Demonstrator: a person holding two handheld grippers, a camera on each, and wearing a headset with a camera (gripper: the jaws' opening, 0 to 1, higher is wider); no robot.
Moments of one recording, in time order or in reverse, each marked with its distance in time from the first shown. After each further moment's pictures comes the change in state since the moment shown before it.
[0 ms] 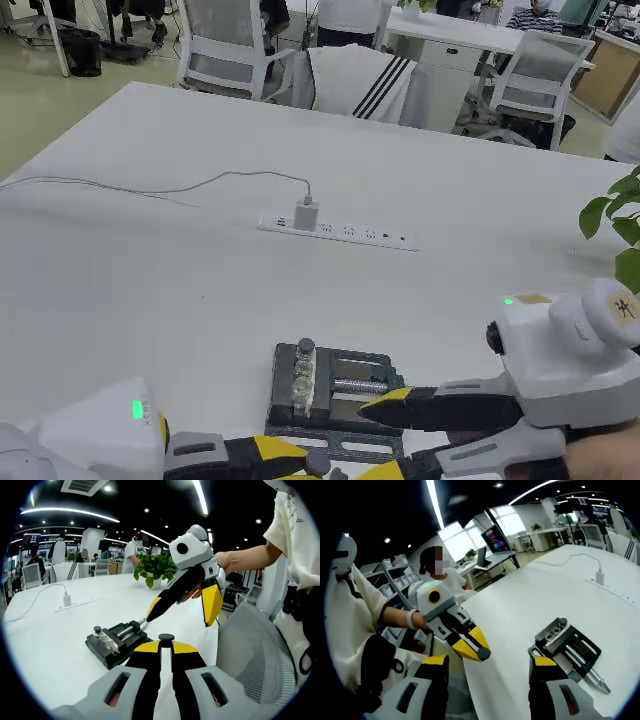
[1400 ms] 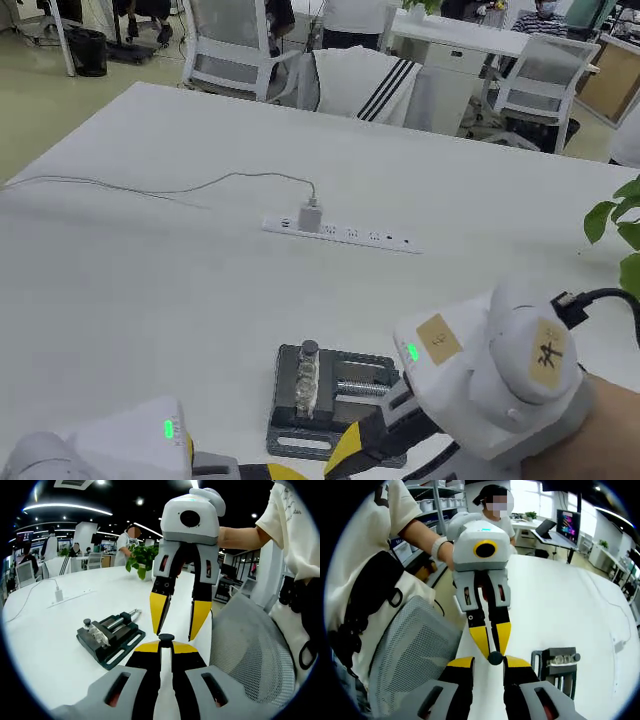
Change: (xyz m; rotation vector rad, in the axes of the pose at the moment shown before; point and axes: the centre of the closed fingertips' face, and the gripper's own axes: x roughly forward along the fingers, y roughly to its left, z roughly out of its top) left arm 0.005 -0.012 -0.018 0.011 0.067 -0.058; right arm 0.020 0.019 -0.028 -0.575 0.421 0.094
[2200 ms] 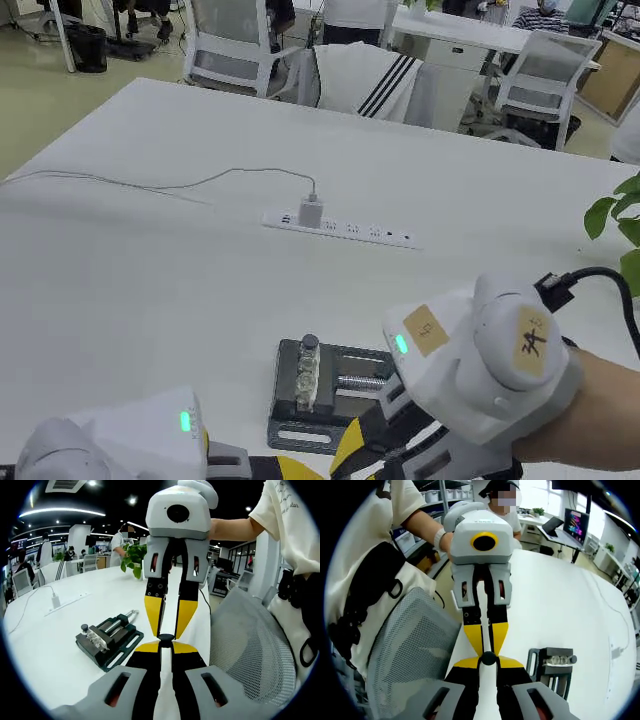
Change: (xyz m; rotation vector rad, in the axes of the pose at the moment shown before) left arm 0.004 -0.007 0.003 0.071 0.037 -0.024; right arm -0.002 -0.004 -0.004 -0.059 0.074 0.005
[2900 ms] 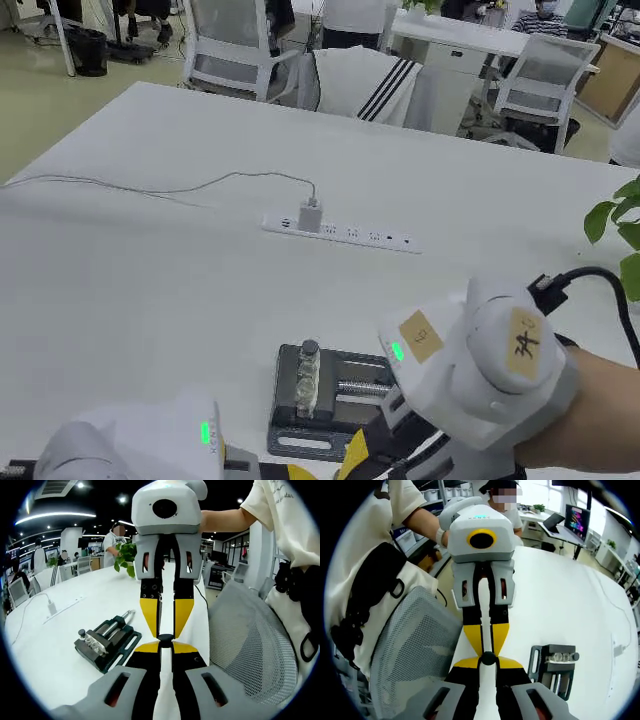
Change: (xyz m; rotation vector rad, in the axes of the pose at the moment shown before) left arm 0.004 -0.003 0.000 0.056 0.028 -0.033; right arm -0.002 0.003 -0.004 0.014 0.022 0.023
